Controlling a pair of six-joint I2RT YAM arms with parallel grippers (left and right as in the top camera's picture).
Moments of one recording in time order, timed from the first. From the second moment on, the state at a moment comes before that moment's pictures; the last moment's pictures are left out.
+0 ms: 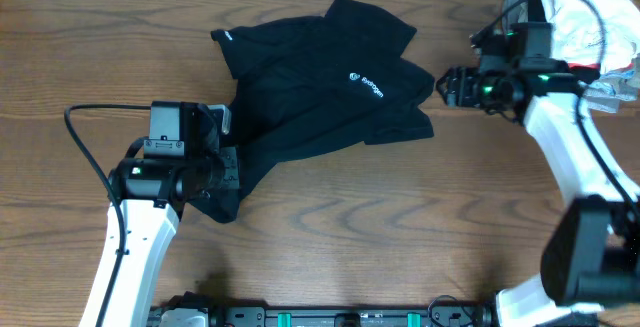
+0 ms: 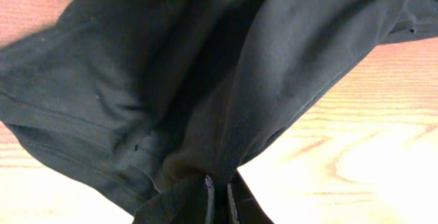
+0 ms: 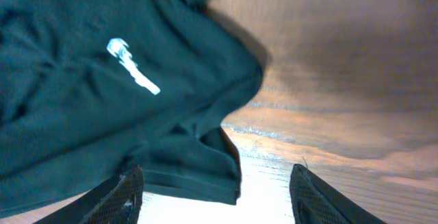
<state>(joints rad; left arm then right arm) -0.07 1.17 0.94 -0.91 0.25 -0.15 -0.01 1.74 1.25 -0.55 -0.35 0.08</state>
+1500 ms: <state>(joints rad) -0.07 1.38 0.94 -0.89 0.17 -0.15 0.22 1.99 1.27 -0.68 0.01 0.22</state>
